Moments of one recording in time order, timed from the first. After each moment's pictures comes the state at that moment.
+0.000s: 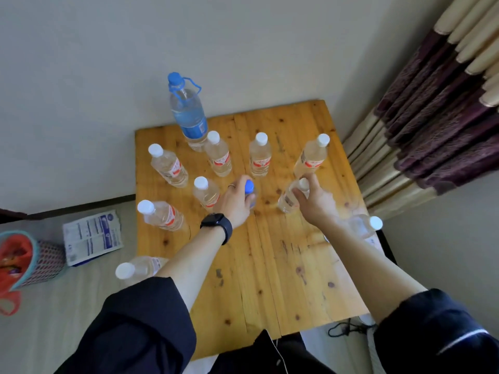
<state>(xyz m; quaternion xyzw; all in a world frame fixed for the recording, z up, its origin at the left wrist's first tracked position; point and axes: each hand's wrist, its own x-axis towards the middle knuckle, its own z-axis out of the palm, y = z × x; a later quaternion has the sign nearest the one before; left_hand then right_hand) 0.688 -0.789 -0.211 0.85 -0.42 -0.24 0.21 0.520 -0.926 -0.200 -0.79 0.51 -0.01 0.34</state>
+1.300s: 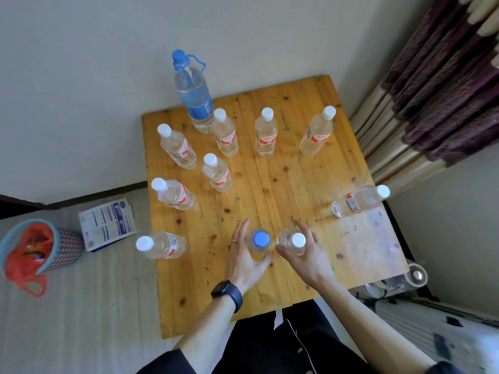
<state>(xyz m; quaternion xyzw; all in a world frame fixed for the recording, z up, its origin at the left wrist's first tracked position) 0.574 -0.646 -0.250 0.83 -0.28 -0.35 0.34 0.435 -0.763 -0.232 -0.71 0.51 0.00 0.48</state>
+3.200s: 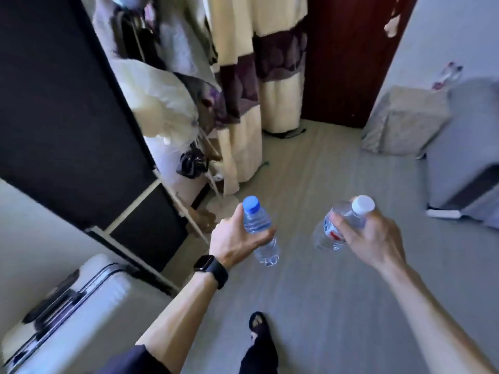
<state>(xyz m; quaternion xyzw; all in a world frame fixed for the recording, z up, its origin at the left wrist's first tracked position) -0.149 -0.211 -0.048 -0.09 -0.94 -0.33 -0.06 -0.058 0.046 -0.034 0.22 0.91 -0.33 -0.14</state>
